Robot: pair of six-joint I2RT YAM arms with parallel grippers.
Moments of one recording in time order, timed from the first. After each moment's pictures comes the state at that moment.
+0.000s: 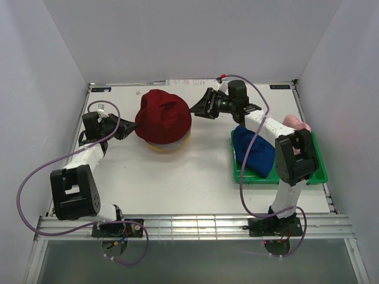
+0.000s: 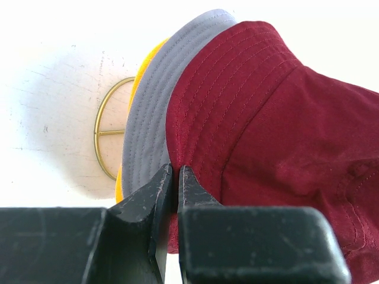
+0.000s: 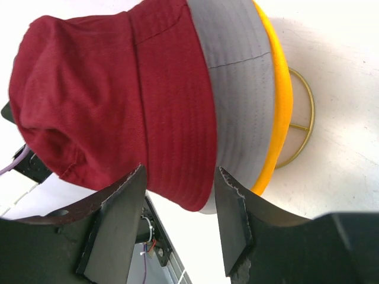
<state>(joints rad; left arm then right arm) 0.19 1.43 0.78 0.15 0.64 -0.92 0.42 1.83 1.37 0.07 -0.71 0.80</state>
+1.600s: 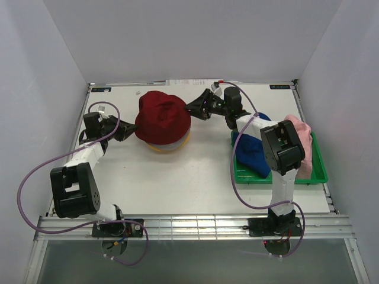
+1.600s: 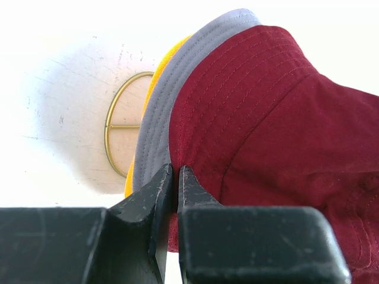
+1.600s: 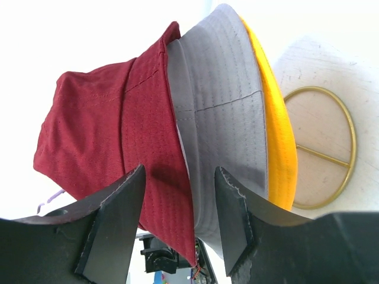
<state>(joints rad) 0.19 1.45 0.80 0.08 0.61 -0.92 0.43 2.02 1.33 0.53 -0.75 1.18</state>
